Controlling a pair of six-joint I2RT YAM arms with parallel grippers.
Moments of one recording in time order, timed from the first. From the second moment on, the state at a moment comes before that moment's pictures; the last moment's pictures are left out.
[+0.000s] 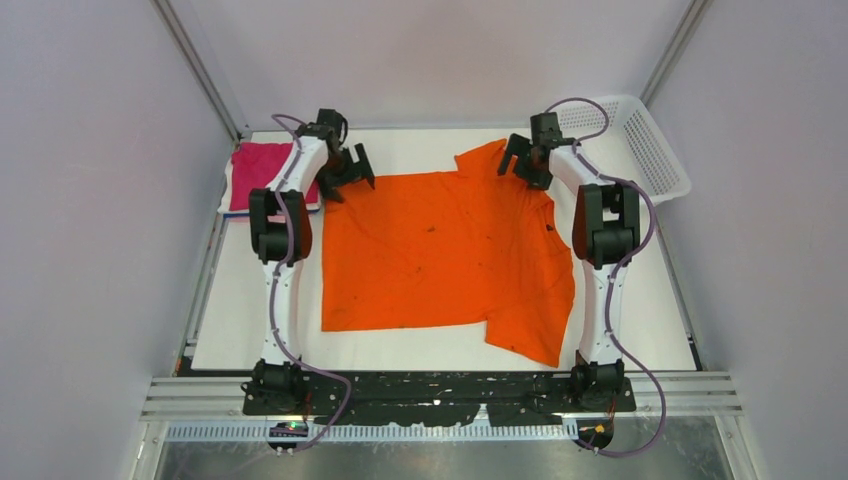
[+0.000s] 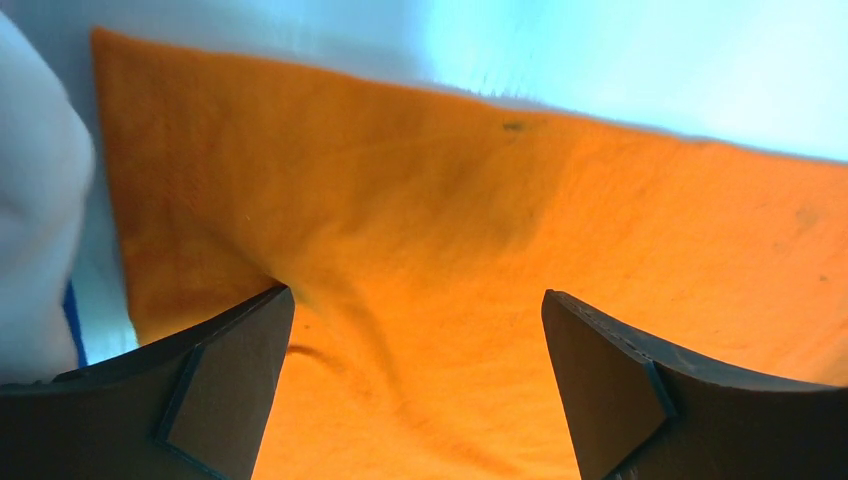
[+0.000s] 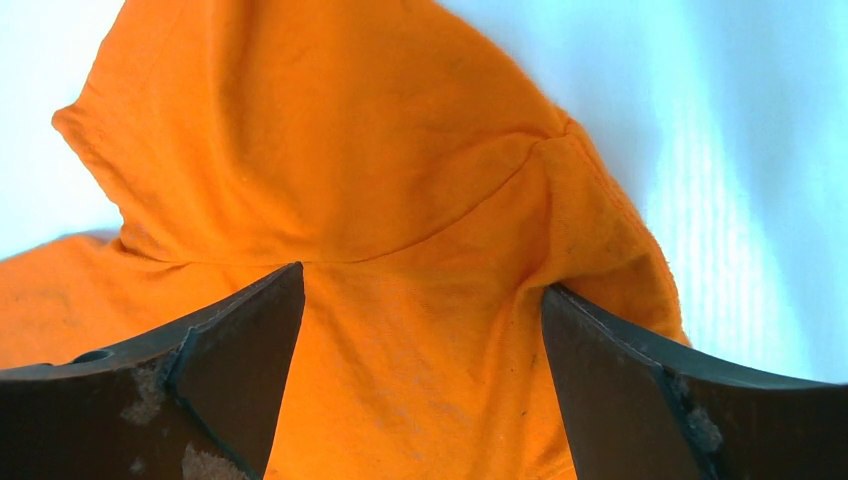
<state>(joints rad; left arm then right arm) -0.13 2.45 2.22 -0.98 0.14 -0.47 0.10 2.29 1.85 -0.49 -0.06 0.45</state>
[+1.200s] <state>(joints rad) -0.27 1.76 1.83 -0.77 0.11 -0.39 0.14 1.86 1.49 -0.26 -0.20 0.39</state>
